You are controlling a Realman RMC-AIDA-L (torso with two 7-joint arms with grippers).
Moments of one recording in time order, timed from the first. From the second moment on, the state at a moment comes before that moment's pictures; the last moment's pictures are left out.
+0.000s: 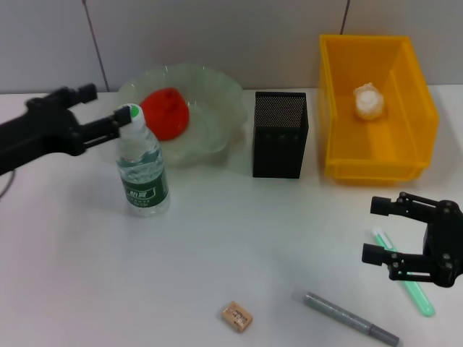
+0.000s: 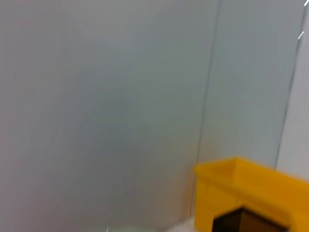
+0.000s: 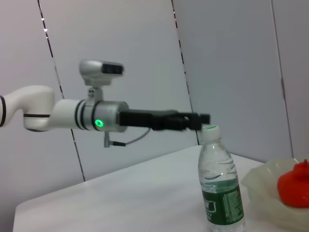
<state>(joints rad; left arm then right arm) -0.31 -2.06 0.99 0.97 1.54 1.21 -1.46 0.33 2.08 -0.65 -0.79 -1.87 -1.82 1.27</state>
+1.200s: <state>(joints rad) -0.14 -2.06 0.71 0.66 1.73 1.84 -0.95 0.76 2.06 -1.03 -1.43 -2.67 -1.87 2.67</state>
